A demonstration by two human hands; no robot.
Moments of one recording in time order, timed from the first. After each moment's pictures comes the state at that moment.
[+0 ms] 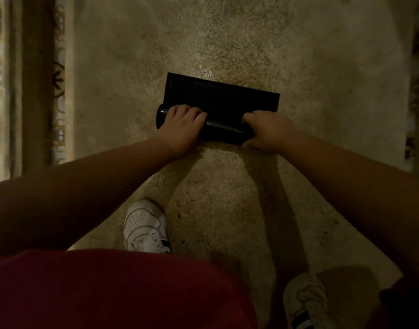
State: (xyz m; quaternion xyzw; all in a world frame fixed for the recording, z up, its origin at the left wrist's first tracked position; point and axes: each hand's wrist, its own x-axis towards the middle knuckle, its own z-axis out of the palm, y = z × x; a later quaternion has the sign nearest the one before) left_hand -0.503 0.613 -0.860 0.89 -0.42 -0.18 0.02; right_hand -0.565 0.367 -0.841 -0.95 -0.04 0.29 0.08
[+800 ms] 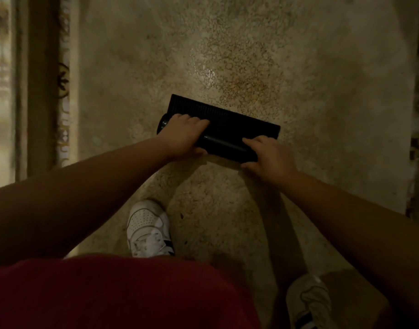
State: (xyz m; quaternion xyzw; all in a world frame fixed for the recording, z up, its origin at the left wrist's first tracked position) left_hand -0.501 0.619 -0.861 0.87 -0.44 -0.25 0.02; right_hand -0.639 0.390 -0.857 -0.96 0.03 0.20 0.19
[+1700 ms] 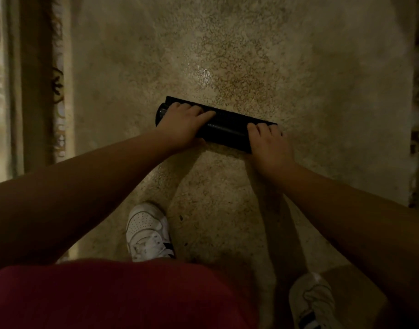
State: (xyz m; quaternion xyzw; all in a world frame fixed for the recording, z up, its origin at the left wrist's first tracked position) left_hand -0.486 0.604 -0.856 0.87 -0.46 -0.20 0.00; right_hand -0.628 0.391 -0.871 -0.99 0.04 0.13 0.03
